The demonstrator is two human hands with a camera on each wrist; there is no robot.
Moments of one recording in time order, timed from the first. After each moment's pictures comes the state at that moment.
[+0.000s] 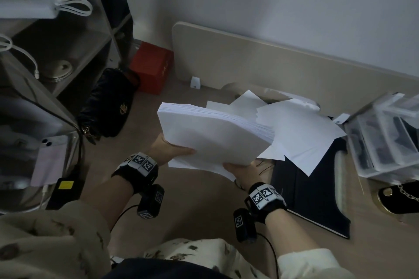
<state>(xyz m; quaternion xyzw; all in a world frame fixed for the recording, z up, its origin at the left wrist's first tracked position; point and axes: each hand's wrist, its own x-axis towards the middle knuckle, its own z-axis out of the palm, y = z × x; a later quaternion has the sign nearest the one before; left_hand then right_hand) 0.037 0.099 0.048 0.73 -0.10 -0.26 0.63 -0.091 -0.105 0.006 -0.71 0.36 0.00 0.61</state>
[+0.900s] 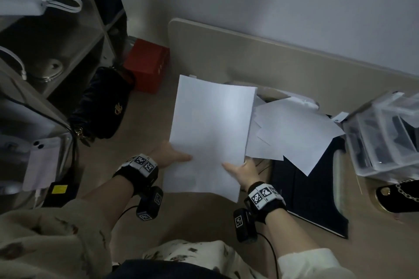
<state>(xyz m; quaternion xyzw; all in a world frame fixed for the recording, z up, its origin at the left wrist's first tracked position) 0.057 0.095 0.021 0.81 -0.08 -0.38 0.43 -0.084 -0.108 0.003 -0.70 0.37 0.03 0.61</state>
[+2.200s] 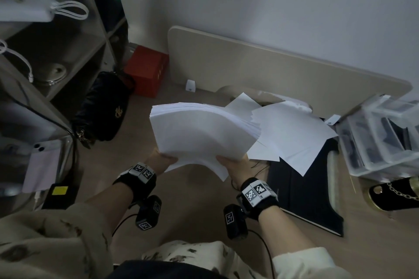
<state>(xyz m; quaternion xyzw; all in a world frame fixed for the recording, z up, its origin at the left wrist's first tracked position) 0.037 0.103 0.007 0.76 0.01 -0.28 0.59 -0.076 -0.087 0.027 -0.65 0.34 -0.07 0.67</state>
